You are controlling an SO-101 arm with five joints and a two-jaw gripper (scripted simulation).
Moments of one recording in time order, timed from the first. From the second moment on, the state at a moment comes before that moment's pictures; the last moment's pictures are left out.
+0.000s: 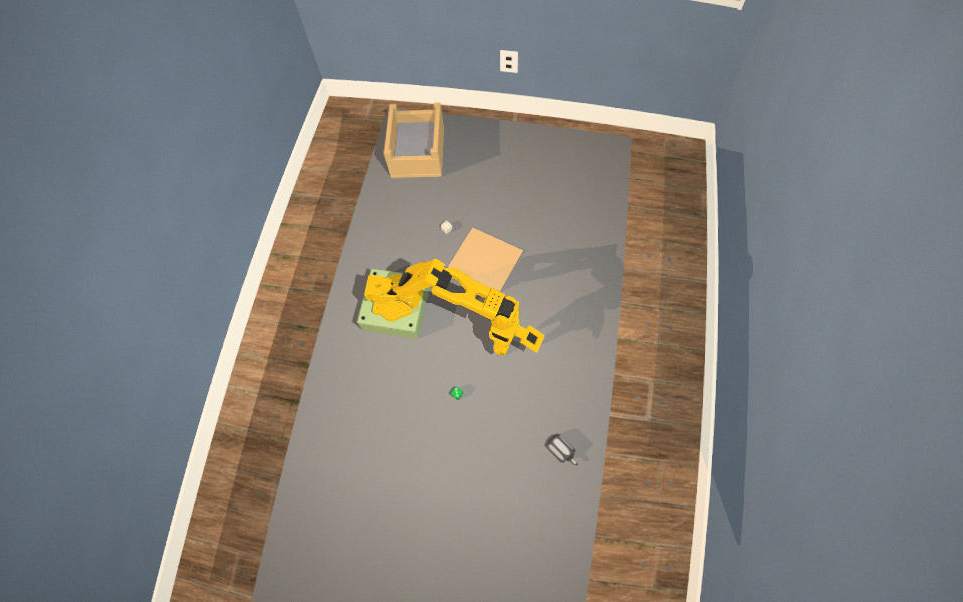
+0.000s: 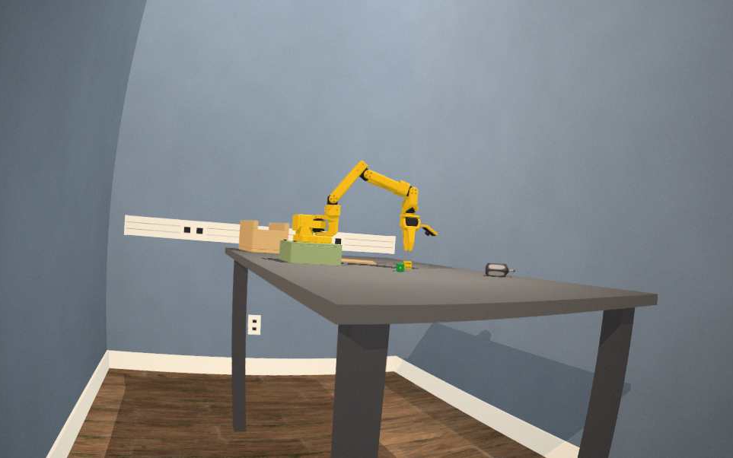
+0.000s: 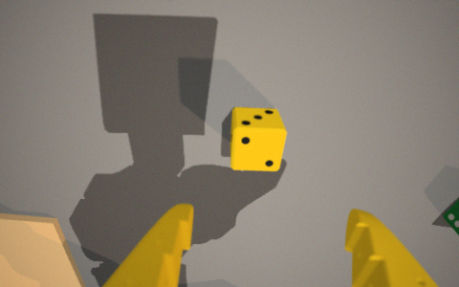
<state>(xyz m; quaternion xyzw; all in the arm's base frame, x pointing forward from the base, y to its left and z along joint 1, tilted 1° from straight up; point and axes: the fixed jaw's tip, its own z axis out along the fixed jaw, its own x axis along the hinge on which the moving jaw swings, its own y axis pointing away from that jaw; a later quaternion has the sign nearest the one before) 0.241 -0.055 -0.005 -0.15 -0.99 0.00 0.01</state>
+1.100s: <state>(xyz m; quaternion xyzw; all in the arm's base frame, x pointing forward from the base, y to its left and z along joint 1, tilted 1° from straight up) 0.244 -0.056 -0.031 -0.15 -0.99 0.00 0.01</state>
